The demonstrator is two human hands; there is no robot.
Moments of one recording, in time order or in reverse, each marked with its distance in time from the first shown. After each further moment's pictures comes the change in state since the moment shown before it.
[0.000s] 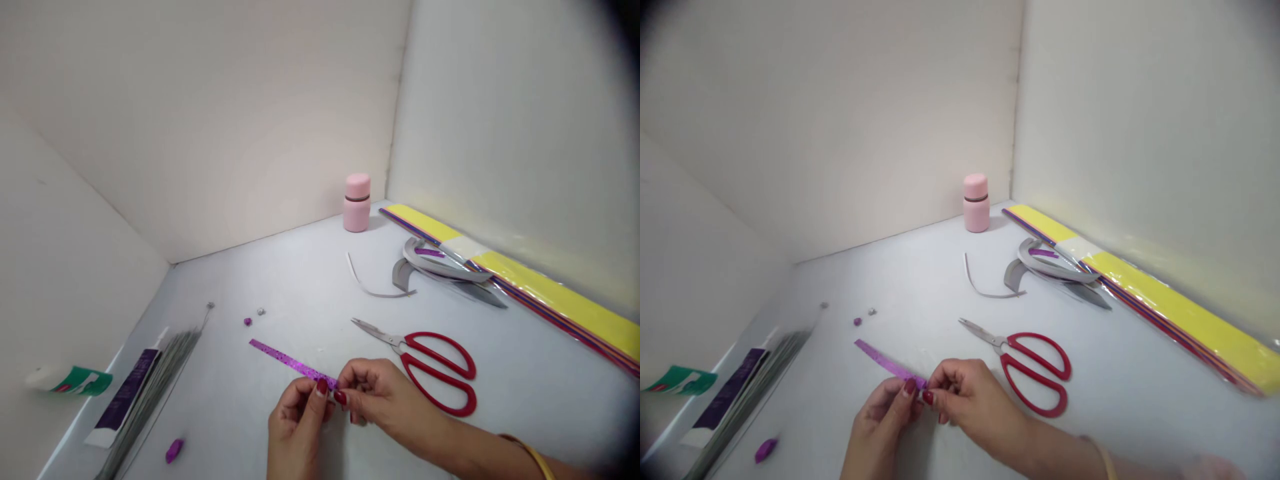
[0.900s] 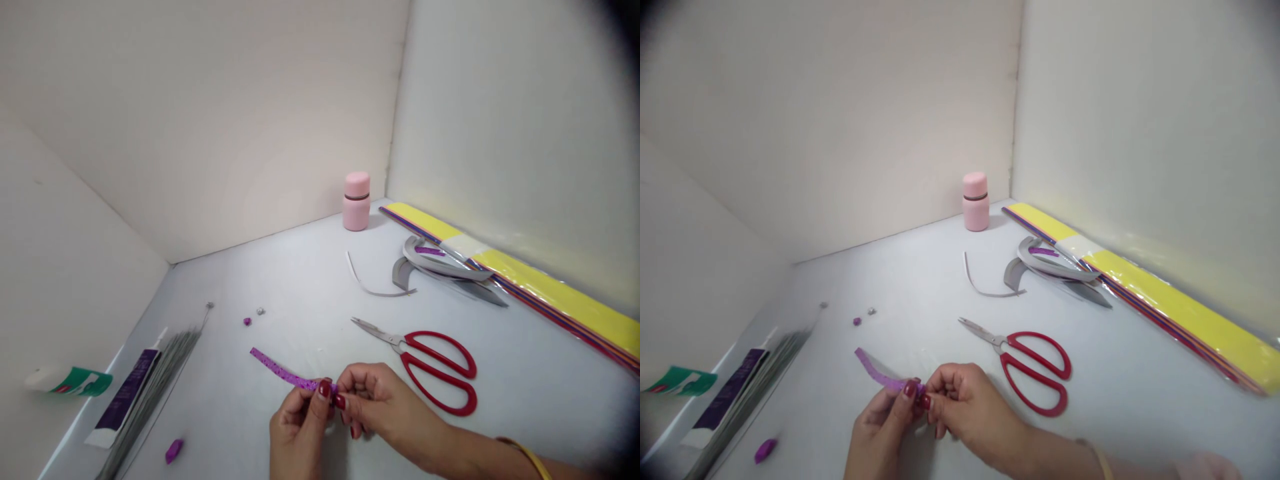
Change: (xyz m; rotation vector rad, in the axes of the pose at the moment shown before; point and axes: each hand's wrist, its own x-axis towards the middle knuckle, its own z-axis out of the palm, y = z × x) left_hand -0.003 -0.004 0.003 0.089 0.041 0.052; right_hand 0.000 -0.005 0.012 0.217 -0.007 0.097
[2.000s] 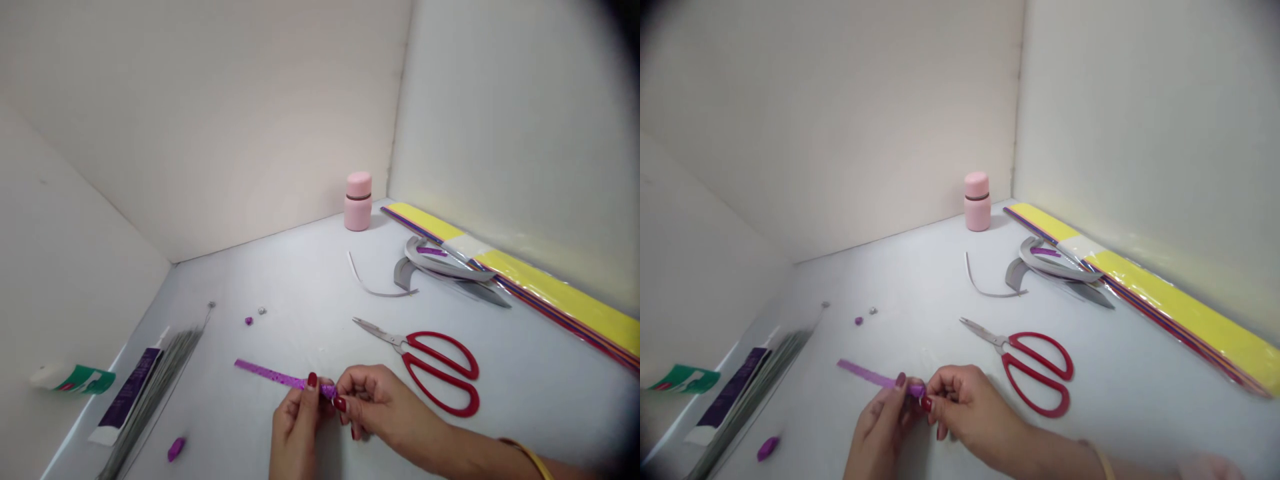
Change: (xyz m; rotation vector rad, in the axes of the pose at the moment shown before) left_hand 0.002 0.005 -0.001 -0.146 -0.097 -0.126; right_hand -0.001 0.001 -0.002 -0.059 -0.017 0.011
